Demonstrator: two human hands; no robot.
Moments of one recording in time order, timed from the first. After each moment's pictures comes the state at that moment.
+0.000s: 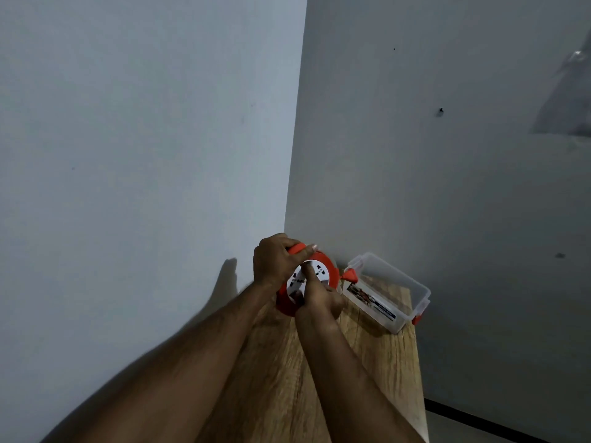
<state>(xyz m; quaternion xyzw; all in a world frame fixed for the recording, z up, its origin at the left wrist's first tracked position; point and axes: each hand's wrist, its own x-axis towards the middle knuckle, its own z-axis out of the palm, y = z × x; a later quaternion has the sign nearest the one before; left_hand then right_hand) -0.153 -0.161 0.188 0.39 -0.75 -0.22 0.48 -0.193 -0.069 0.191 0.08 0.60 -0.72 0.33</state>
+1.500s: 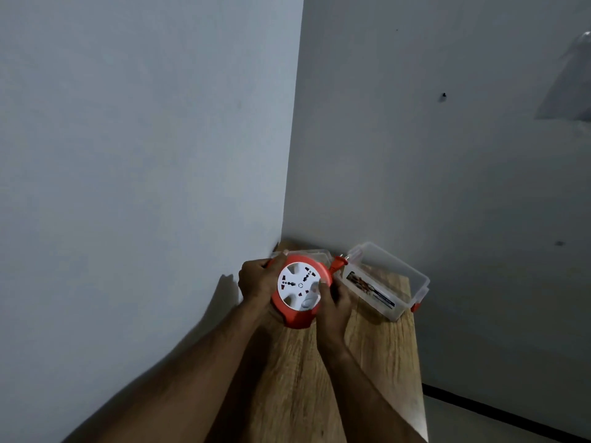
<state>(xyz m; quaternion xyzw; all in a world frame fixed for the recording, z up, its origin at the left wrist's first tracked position) -0.132 -0.151 0.133 0.55 -0.56 -0.45 0.42 -0.224 -0.042 0.110 -0.20 0.63 -0.73 0.20</state>
